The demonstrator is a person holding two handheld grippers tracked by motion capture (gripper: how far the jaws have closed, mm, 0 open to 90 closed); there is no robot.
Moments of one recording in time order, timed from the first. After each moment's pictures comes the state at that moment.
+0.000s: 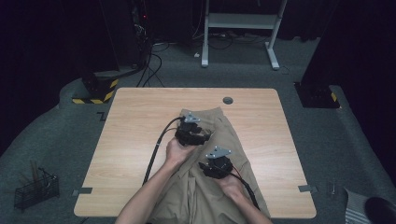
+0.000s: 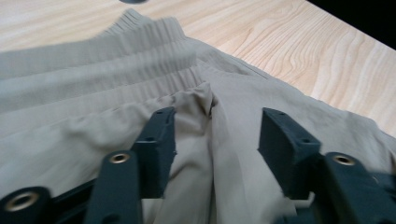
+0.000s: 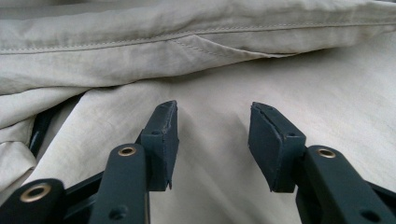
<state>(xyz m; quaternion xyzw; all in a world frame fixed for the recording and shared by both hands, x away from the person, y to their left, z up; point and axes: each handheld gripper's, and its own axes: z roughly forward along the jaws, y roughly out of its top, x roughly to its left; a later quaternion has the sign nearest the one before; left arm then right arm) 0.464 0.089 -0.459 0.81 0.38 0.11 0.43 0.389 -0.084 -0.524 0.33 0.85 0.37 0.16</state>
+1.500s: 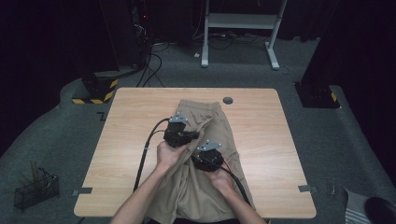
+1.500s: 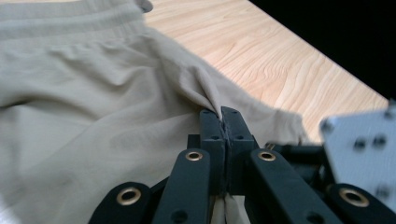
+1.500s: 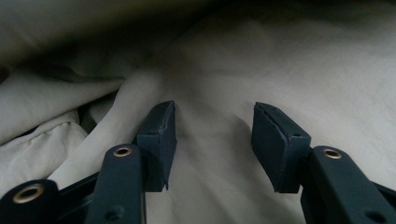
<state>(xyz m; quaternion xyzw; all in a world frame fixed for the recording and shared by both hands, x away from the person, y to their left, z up) 0.454 0.107 -0.445 0.79 0.41 0.06 0.46 0.412 -0.051 -0.524 0.35 0.84 0.37 0.16</state>
